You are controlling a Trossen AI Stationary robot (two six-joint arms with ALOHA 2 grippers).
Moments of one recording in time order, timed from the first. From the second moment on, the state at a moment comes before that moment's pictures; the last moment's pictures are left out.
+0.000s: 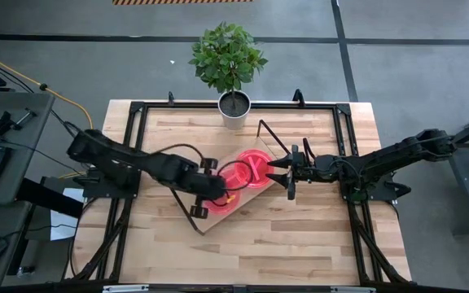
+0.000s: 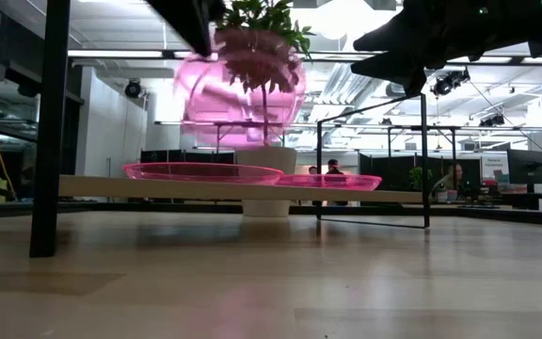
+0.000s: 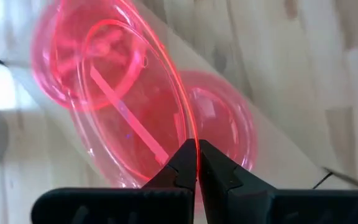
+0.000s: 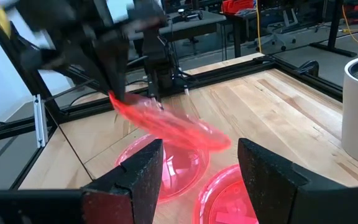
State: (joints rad) left arm -0.29 1.62 1.46 -0.97 -0.22 -0.03; right arm 0.17 1.08 0.43 0.48 0.28 0.26
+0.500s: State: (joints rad) left arm -0.36 1.74 1.44 -0.98 -0.25 -0.11; right arm 0.17 1.09 0.43 0.48 0.28 0.26
